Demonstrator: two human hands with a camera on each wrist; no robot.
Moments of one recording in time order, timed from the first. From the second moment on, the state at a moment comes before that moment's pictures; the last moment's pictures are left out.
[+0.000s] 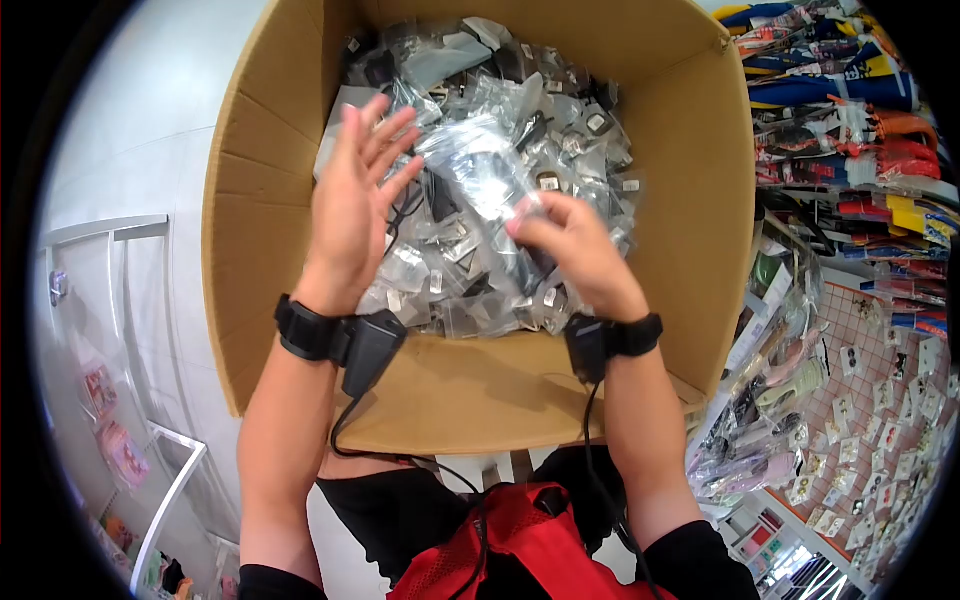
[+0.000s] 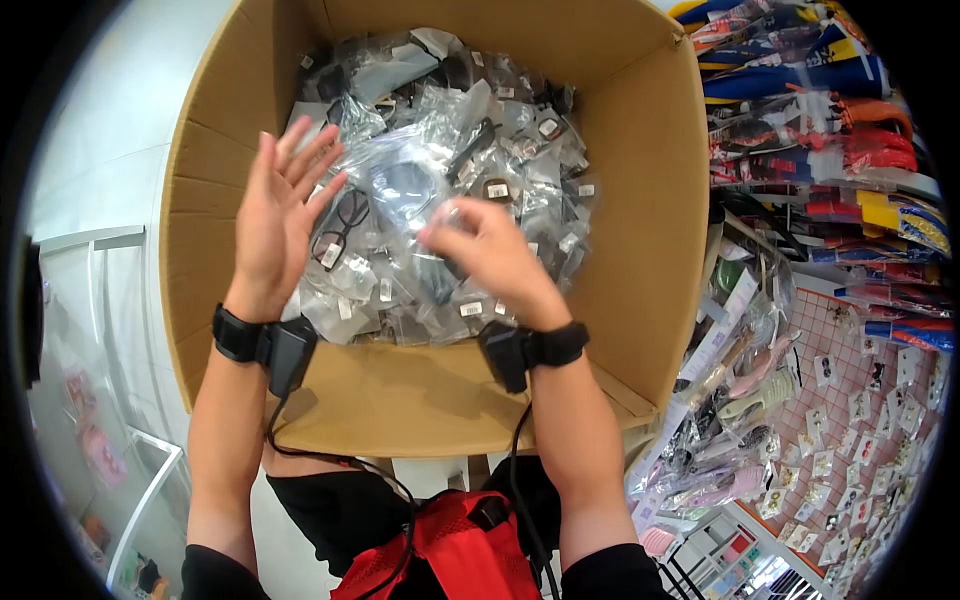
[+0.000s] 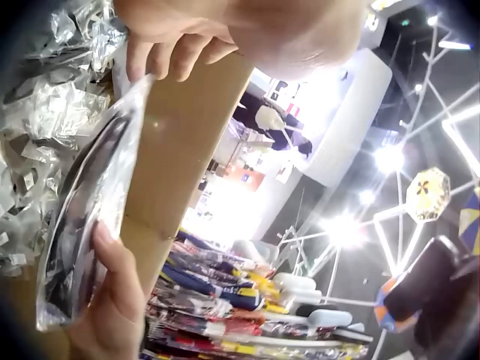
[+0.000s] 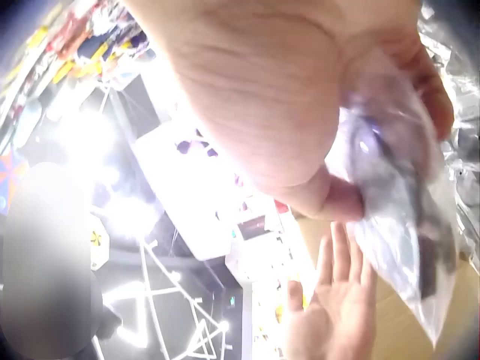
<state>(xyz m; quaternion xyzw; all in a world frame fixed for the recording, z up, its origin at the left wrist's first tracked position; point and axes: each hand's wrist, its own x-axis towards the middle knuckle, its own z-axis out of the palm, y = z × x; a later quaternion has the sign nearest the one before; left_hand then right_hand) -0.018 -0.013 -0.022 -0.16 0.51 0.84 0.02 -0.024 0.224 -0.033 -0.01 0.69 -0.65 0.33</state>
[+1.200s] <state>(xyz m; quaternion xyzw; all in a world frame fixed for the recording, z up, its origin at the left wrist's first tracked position) -0.021 -0.034 -0.019 -0.18 0.48 0.86 -0.04 -0.038 0.254 -0.009 -0.14 0.61 -0.76 0.20</state>
